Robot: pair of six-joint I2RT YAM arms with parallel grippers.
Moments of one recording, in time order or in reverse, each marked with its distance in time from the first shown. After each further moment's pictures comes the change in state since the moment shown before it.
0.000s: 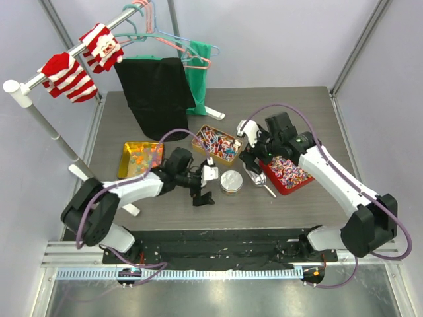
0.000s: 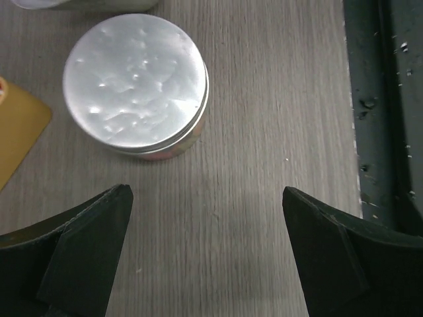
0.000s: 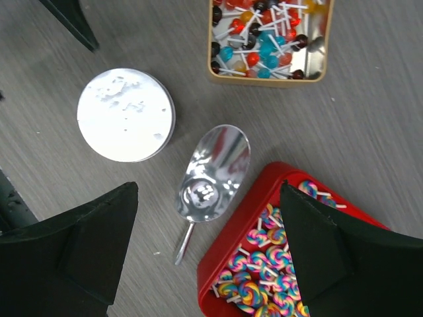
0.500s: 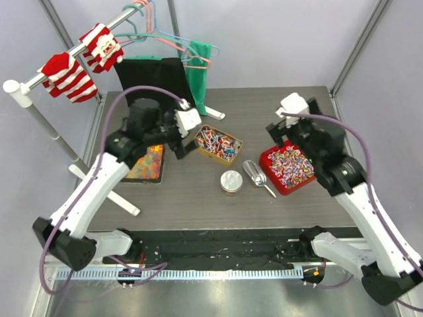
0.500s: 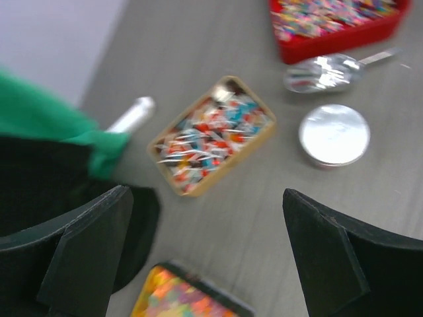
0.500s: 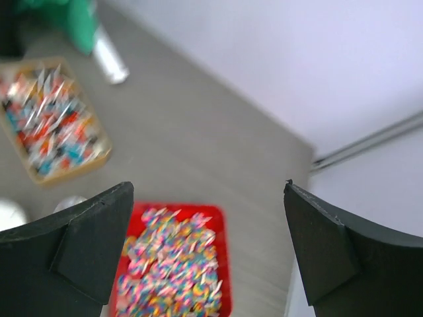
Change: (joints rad) left arm 0.138 -0.230 0.646 -0.664 -0.242 0.029; right arm 0.000 -0.367 0.013 0.225 0.476 0.100
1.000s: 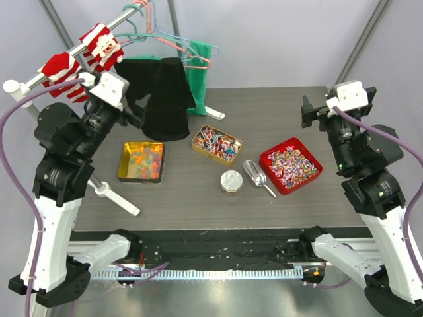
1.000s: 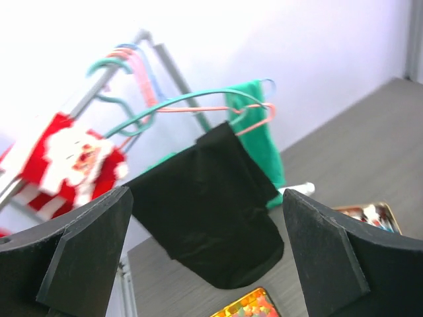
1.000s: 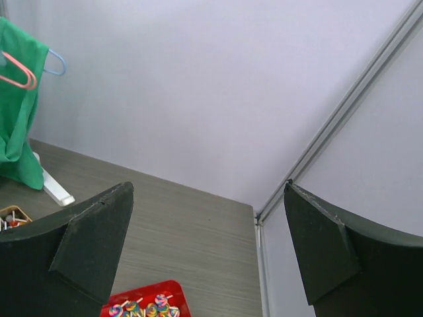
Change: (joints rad) left arm 0.161 -0.256 0.328 0.064 -0.362 -0.214; right arm -0.006 -0.146 0.179 0.184 0.192 0.008
